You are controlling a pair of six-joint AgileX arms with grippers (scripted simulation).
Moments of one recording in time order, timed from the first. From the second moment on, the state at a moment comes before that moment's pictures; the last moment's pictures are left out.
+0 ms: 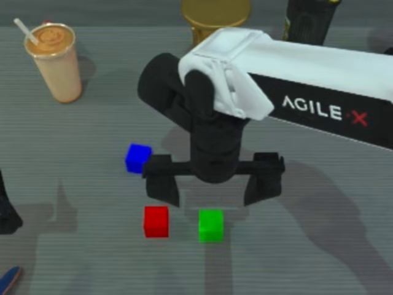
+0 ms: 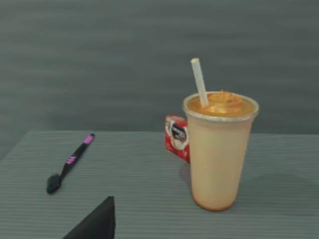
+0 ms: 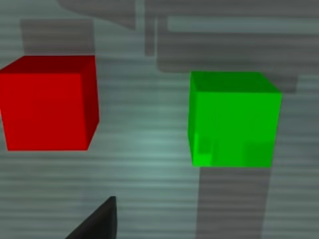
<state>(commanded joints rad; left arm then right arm) 0.02 0.00 0.00 0.00 0.00 0.00 0.85 2.12 1.75 -1.19 0.01 0.85</state>
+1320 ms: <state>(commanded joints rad) -0.25 1.41 1.13 -0.75 0.00 -0.13 0.33 0.91 0.60 -0.60 0.13 0.28</state>
